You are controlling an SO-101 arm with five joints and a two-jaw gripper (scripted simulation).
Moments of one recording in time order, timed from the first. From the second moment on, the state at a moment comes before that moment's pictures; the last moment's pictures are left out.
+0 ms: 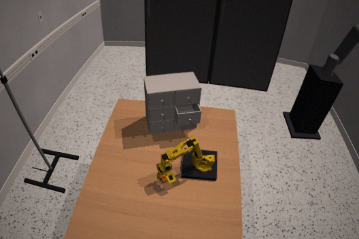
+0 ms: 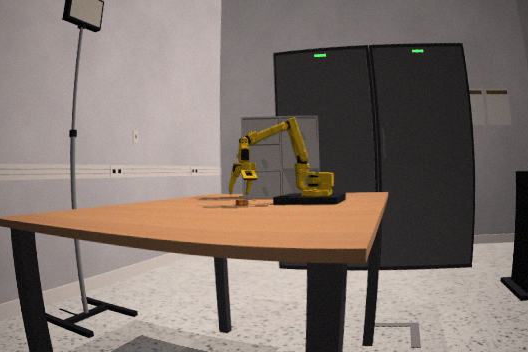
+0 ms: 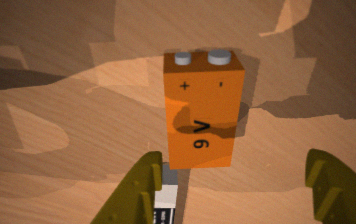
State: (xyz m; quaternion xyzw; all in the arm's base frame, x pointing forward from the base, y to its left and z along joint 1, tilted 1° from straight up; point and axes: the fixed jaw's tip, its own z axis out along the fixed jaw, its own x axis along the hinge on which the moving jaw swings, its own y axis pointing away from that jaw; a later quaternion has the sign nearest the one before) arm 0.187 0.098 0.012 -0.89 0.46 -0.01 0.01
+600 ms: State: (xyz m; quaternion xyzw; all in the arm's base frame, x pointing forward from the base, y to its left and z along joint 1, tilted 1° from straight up) arm 0.188 0.098 -0.002 -0.89 0.46 -0.01 0.01
